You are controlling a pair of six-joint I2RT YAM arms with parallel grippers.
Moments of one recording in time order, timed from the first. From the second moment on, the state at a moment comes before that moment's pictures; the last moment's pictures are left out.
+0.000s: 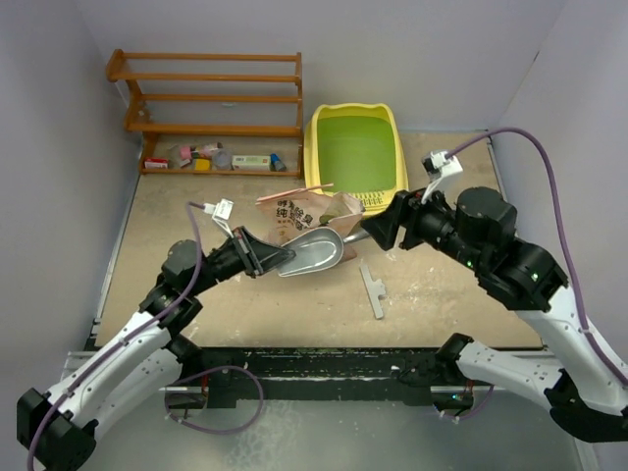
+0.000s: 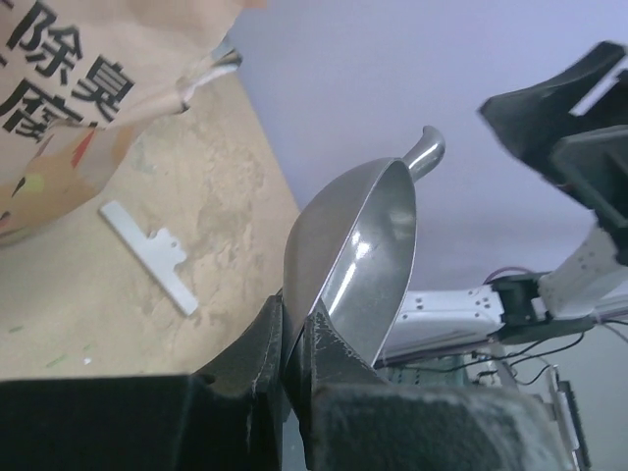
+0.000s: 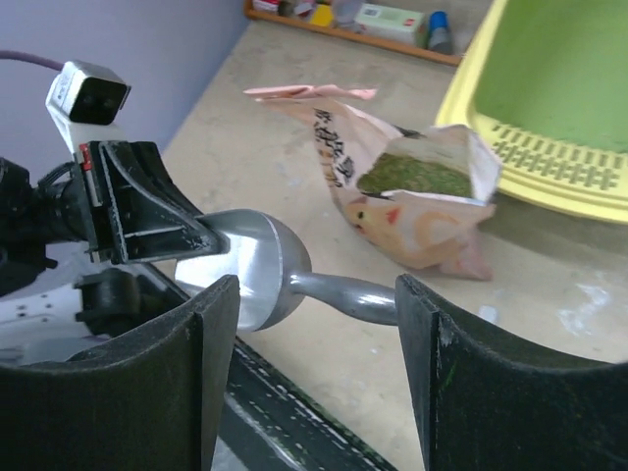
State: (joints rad) left arm -0.58 0.73 0.50 0.20 0.44 -1.04; right arm 0.77 0.91 1.36 -0.75 0.11 0.39
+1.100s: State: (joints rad) left arm -0.58 0.65 0.49 0.33 0.38 -1.15; right arm 0.57 1.01 1.23 -0.50 -0.52 0.64
